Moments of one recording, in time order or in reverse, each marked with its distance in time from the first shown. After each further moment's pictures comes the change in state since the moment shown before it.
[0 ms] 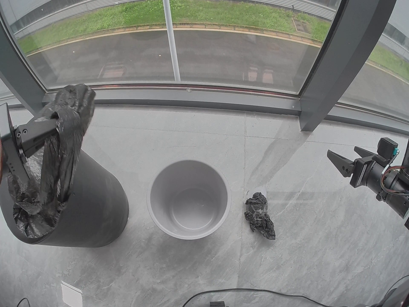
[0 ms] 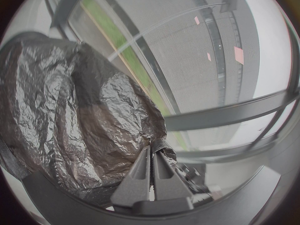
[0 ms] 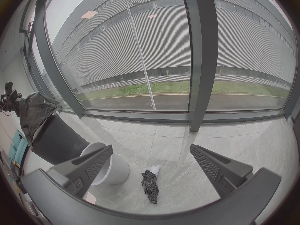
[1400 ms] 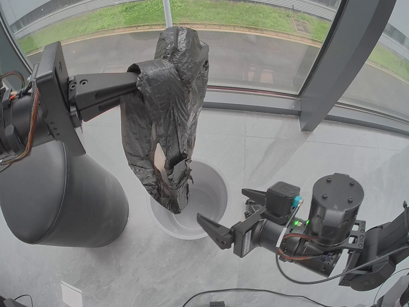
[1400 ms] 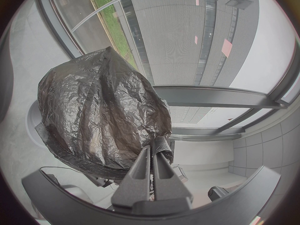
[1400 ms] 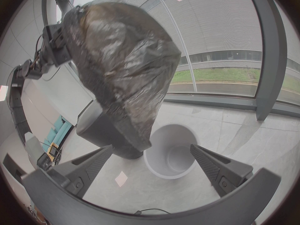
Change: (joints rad) left arm -0.414 0.220 -0.218 -0.102 0.005 -0.147; right arm 0.733 0.353 -0.190 -0.076 -0.247 0.075
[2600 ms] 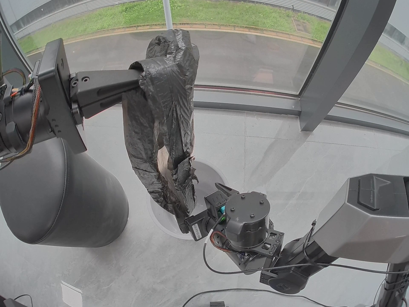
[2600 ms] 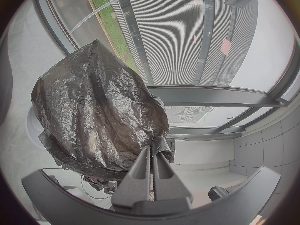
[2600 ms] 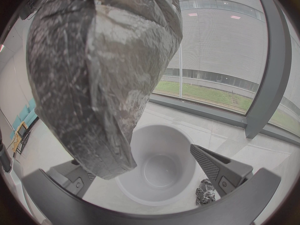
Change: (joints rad) left arm -0.001 0.007 -0.015 0.009 -0.001 0.012; right arm -0.004 0.450 -0.293 -0.201 -0.213 -0.240
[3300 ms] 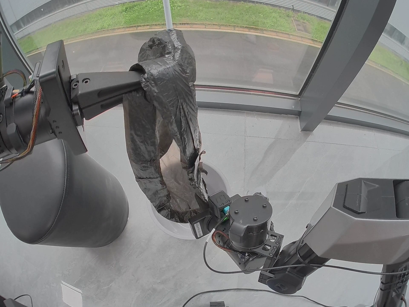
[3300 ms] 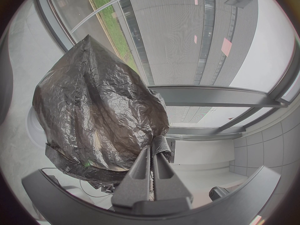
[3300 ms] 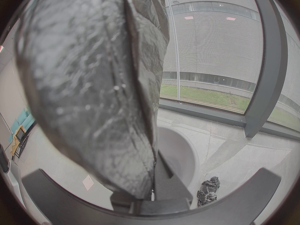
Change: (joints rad) left arm 0.000 0.000 0.006 -0.003 0.003 -0.001; right arm -0.017 0.046 0.011 -0.106 0.001 0.000
